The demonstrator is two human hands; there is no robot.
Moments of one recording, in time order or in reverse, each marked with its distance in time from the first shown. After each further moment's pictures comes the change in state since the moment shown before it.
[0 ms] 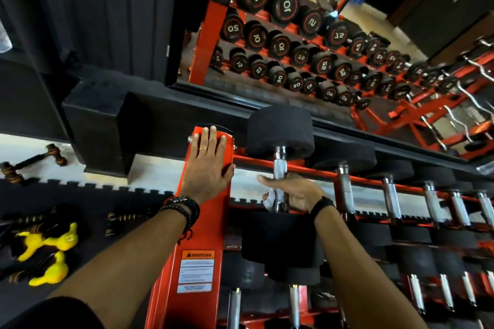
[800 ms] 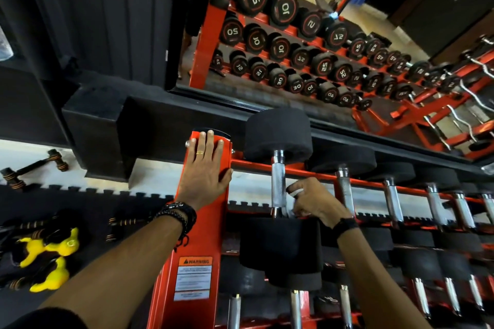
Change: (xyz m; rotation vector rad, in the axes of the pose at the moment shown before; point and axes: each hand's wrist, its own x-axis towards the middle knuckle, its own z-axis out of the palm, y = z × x) left_hand 0.000 -0.002 0.002 -0.002 -0.010 -0.004; right_hand -0.019 0.009 -0.032 -0.499 0.227 -0.096
